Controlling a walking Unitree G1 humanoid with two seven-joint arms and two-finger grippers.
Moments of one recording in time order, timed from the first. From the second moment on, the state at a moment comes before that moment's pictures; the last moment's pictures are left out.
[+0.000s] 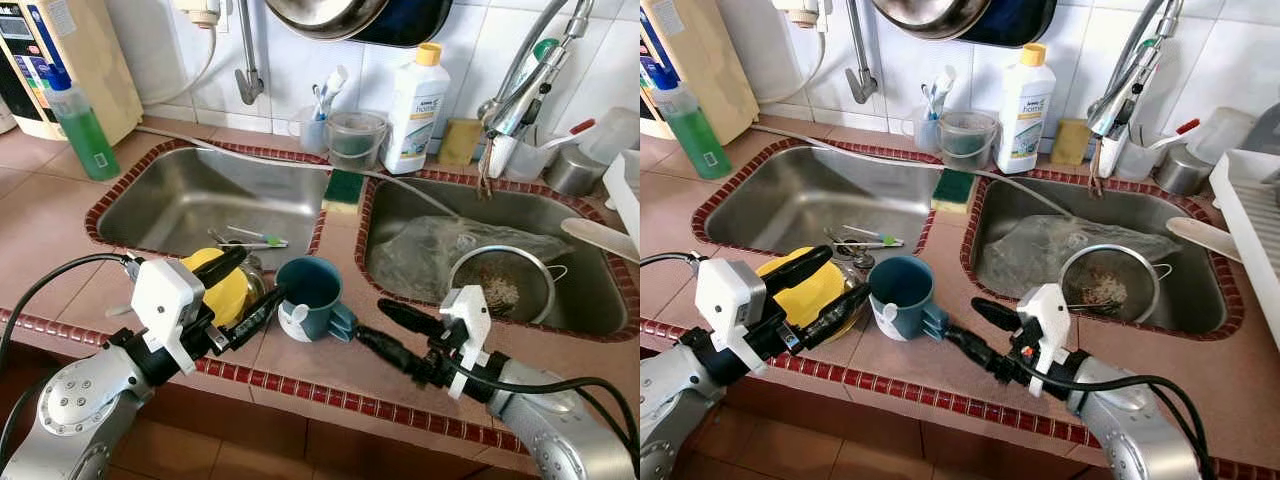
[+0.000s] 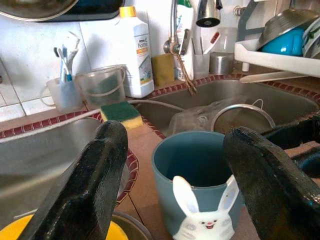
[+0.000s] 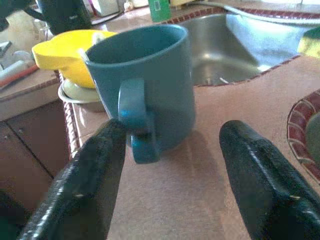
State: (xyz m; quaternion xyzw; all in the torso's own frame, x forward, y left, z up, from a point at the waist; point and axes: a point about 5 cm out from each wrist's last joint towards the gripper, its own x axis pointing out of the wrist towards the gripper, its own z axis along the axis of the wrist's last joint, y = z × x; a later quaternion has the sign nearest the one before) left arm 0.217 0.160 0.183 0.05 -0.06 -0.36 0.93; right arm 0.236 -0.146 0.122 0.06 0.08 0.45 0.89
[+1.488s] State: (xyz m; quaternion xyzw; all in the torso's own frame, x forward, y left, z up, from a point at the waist) left arm 0.216 0.153 0.193 0.04 -0.09 -0.34 0.94; right arm 0.268 -0.103 0.100 0.06 0.06 0.48 0.88
